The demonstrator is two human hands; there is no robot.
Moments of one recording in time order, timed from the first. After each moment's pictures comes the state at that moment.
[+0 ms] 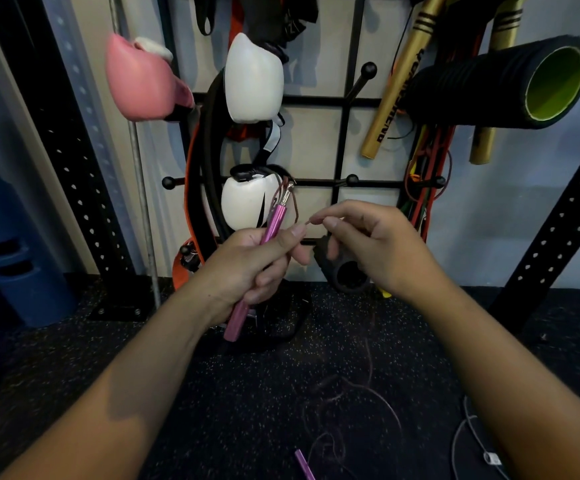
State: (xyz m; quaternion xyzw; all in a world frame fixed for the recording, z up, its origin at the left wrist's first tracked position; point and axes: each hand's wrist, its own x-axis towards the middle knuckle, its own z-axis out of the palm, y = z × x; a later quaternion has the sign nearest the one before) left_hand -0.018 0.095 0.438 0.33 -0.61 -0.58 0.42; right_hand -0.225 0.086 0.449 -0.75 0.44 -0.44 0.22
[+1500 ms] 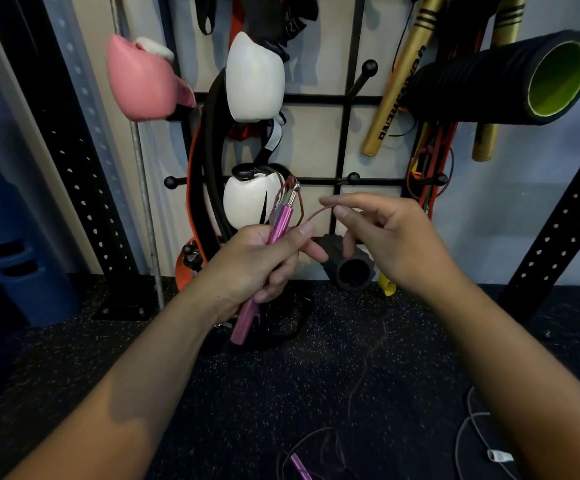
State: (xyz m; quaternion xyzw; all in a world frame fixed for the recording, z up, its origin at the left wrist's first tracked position) left_hand -0.023 0.101 0.445 0.35 -0.64 -0.55 0.41; right_hand -0.231 0.093 0.456 -0.73 0.46 -0.47 0.21
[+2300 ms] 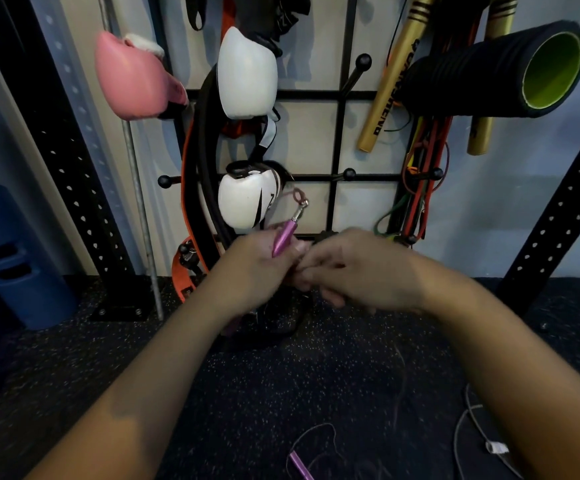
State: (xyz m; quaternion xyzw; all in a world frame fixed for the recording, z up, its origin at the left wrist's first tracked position) left_hand -0.028 0.095 0.432 0.49 -0.74 -0.30 0.35; right_hand -0.214 0.115 0.471 -0.82 0.48 -0.14 0.26
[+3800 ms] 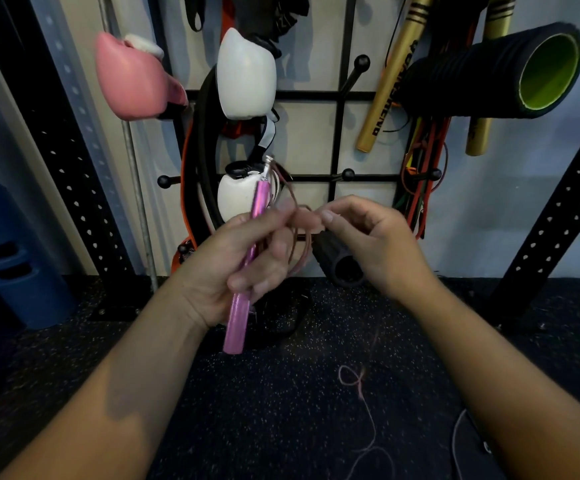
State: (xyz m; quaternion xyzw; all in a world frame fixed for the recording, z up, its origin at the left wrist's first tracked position) left_hand -0.024 0.115 0.459 0.15 -0.52 -0.72 0.45; right_hand -0.224 0.090 0.440 -0.71 0.43 -0.51 0.25
